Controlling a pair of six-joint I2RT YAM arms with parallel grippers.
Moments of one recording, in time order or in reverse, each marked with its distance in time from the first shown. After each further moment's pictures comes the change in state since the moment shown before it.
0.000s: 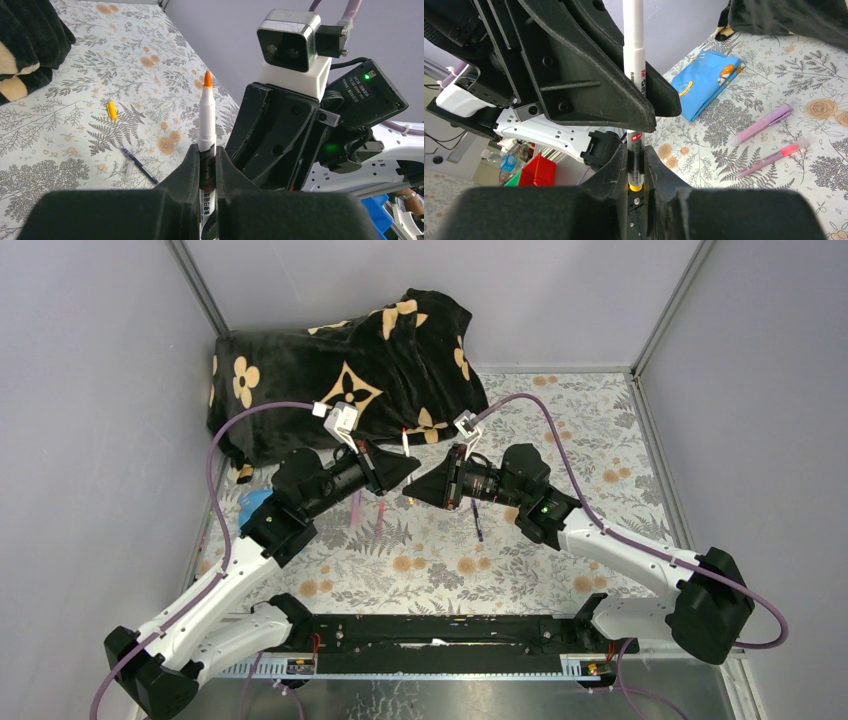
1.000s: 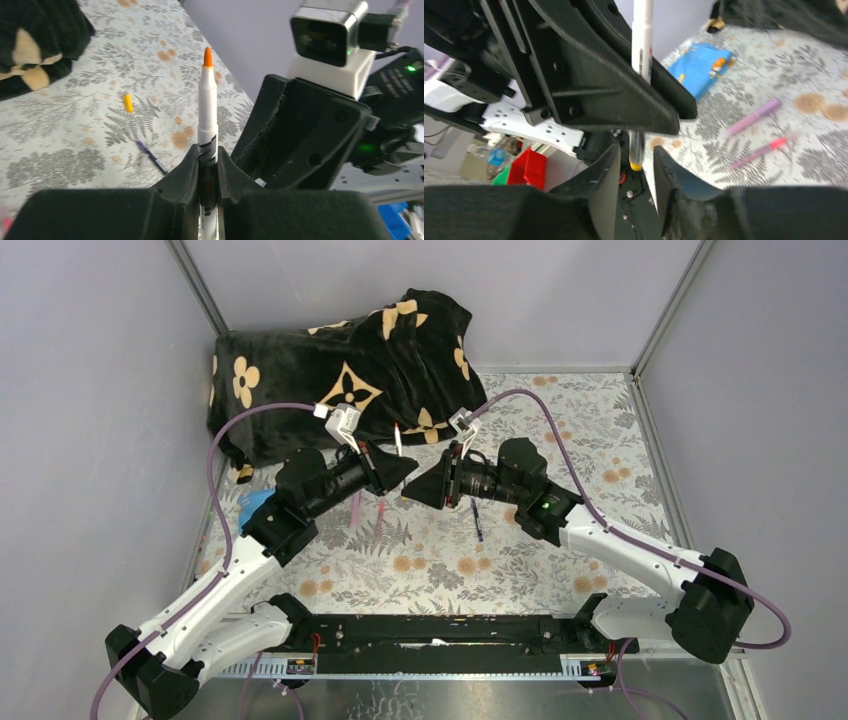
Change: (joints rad) left arm -0.006 0.005 -0.004 -0.025 -0.025 0.011; right arm 0.005 0.009 0.061 -0.103 0.003 -0.058
